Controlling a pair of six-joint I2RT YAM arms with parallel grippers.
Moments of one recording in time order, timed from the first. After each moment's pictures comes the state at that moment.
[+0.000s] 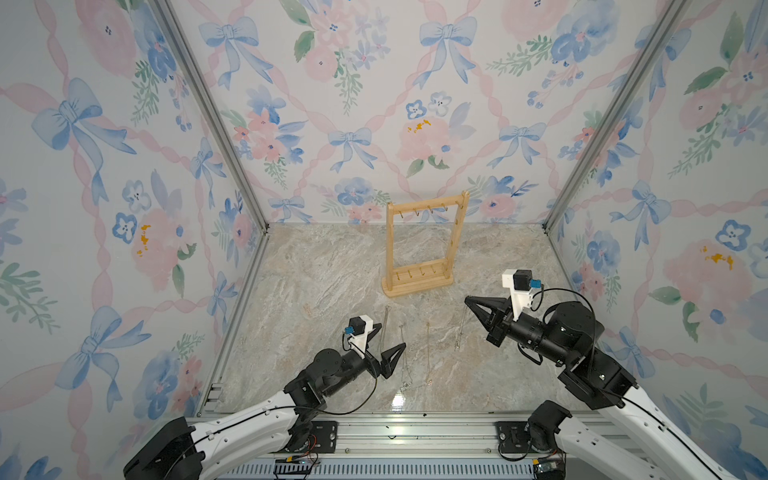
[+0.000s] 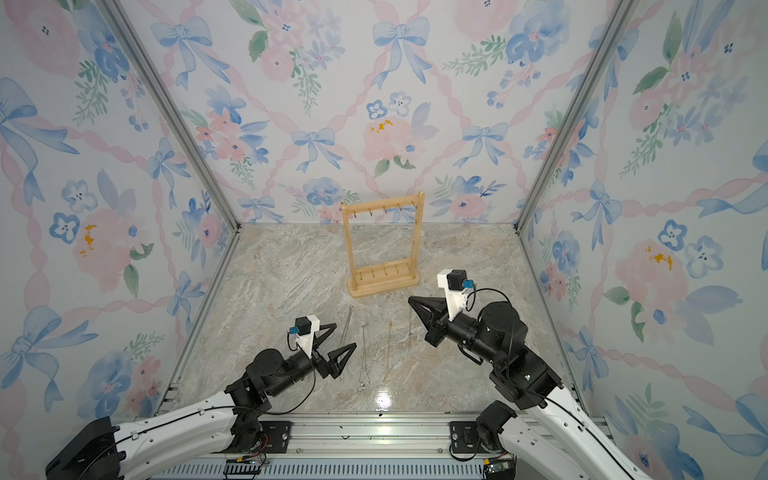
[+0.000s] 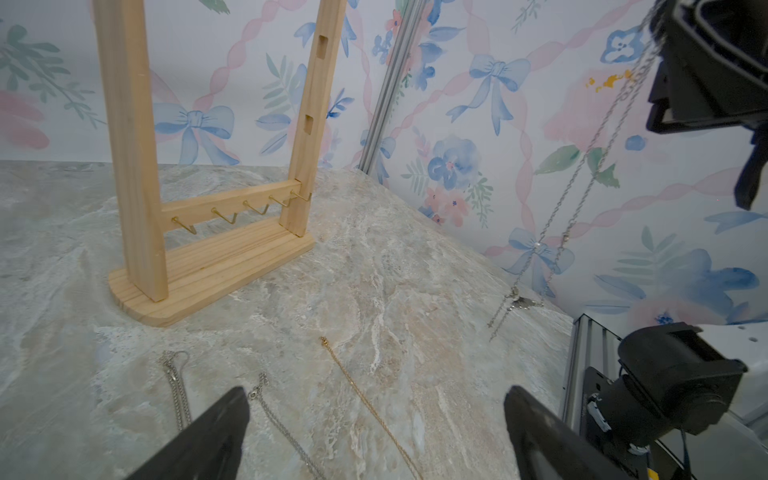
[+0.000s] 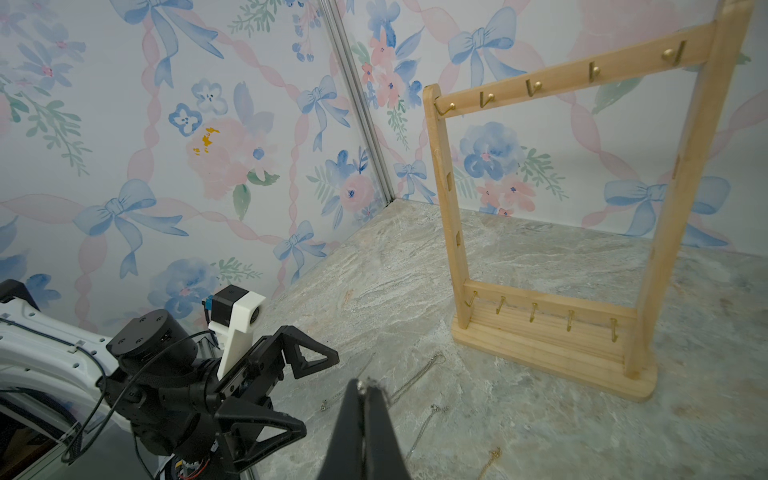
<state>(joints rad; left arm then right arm) -0.89 0.78 0.11 0.64 0.03 -0.33 0.65 0.62 0.76 -0.22 -0.26 0.31</state>
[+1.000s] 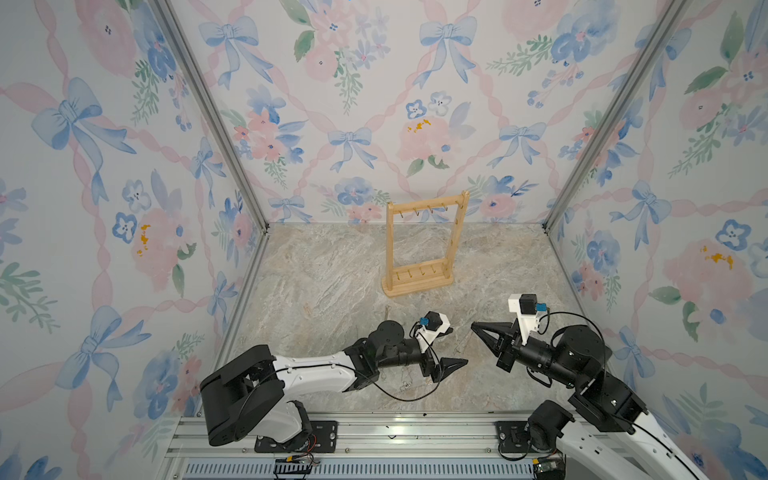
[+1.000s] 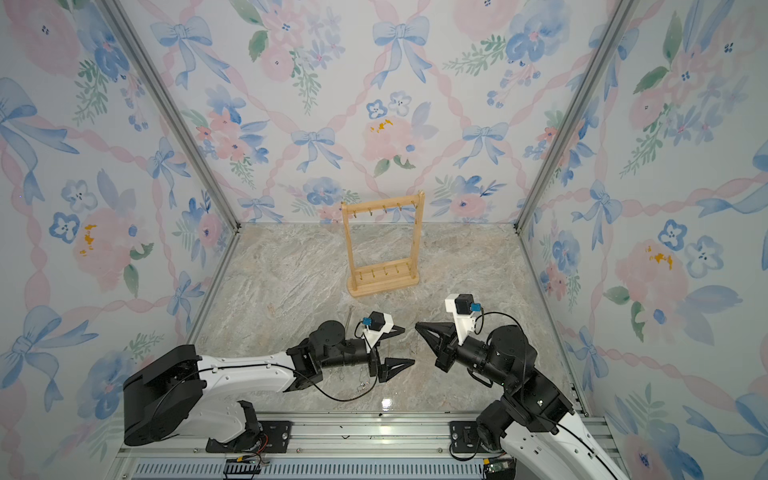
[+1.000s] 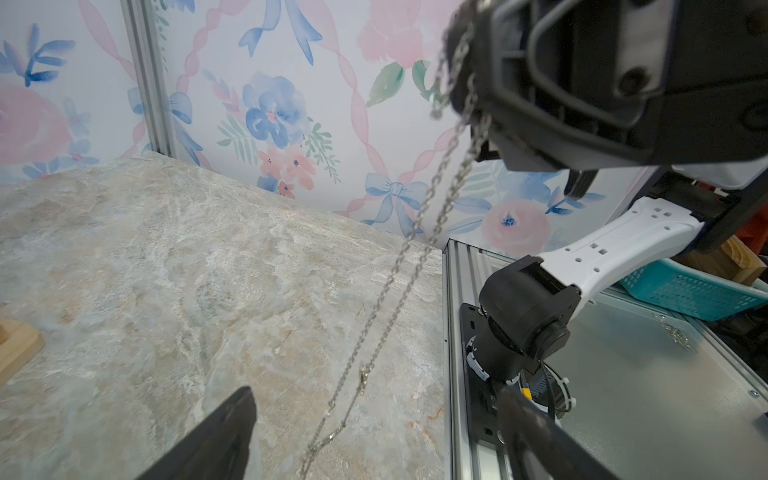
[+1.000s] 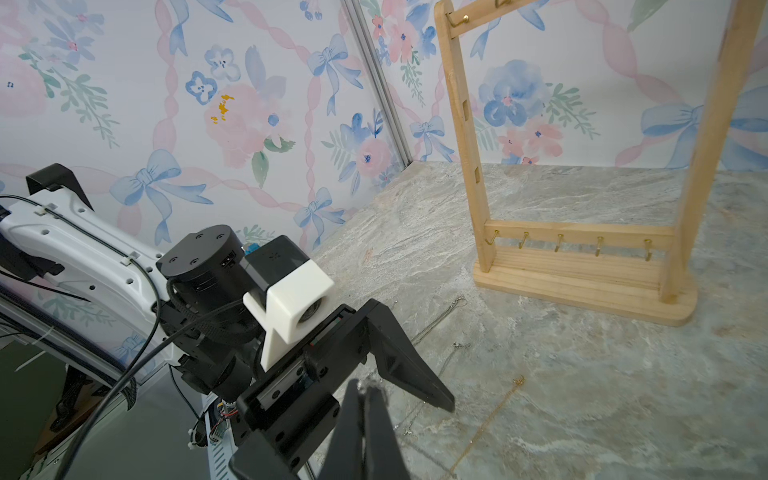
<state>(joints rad) -1.05 1.42 0.59 0.71 0.35 -0.17 0.65 0.44 0.62 -0.33 -0.33 0.38</state>
